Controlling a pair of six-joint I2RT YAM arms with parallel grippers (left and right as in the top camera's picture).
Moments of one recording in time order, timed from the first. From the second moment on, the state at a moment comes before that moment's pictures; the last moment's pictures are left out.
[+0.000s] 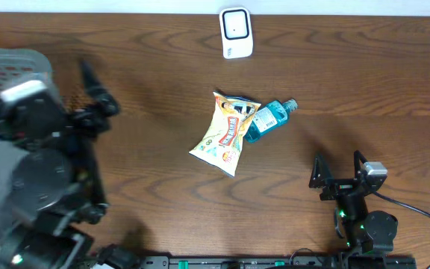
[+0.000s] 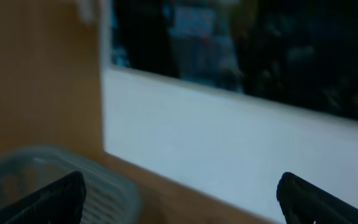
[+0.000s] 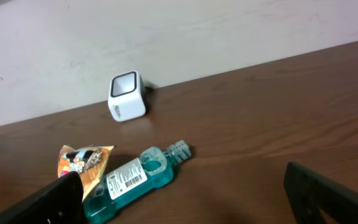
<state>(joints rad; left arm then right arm) -0.45 0.82 1.29 -0.39 -0.85 -0.10 -0.03 0.02 0.01 -0.06 -0.16 0.27</state>
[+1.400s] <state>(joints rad) 0.53 1.38 1.44 -0.84 -0.49 -0.52 -0.03 0.02 0.01 -0.06 -0.16 0.27</state>
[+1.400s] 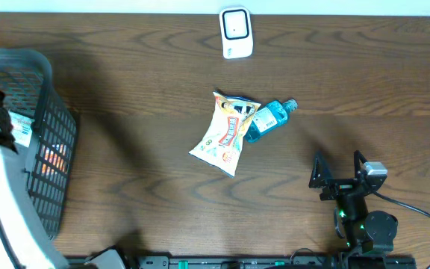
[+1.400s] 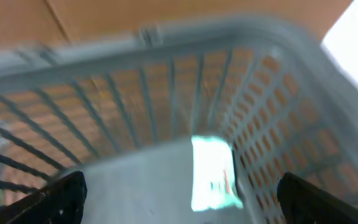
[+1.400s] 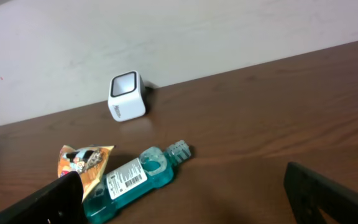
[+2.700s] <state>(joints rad) 0.68 1.95 1.44 -0.67 -0.09 -0.57 -0.03 0.02 0.01 -0.06 -0.16 0.27</state>
